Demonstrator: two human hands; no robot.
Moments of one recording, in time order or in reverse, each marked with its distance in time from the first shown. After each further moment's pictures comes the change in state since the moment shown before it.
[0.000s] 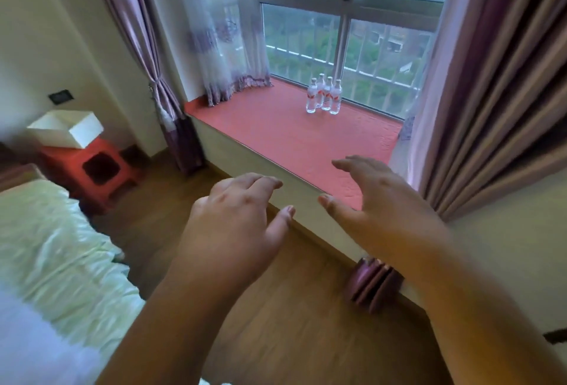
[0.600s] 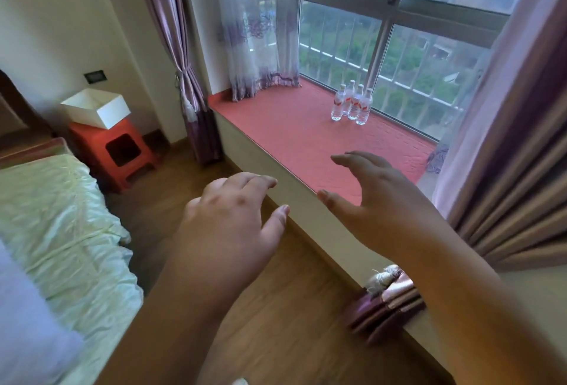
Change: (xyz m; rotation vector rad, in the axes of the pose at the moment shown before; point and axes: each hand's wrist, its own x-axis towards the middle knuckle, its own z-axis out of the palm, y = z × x) left_hand 0.074 0.017 0.027 0.009 0.062 -0.166; right_hand 0.104 0.034 -0.018 0.007 -0.094 -0.140
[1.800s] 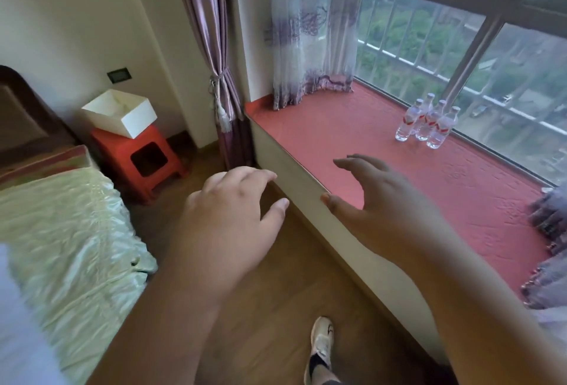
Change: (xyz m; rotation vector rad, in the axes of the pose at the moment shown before) left_hand 0.286 -0.242 0.004 0.036 -0.049 -0.117; right_hand 0.339 -0.115 0.129 -0.046 -0.090 -0.050
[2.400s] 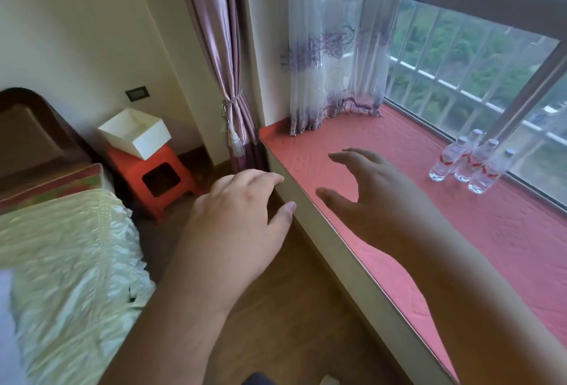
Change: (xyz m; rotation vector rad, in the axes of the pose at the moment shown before) left_hand 0.199 0.026 0.014 0.037 0.031 -0.077; right_hand 0.223 0.045 -0.029 0.032 -0.038 -0.106
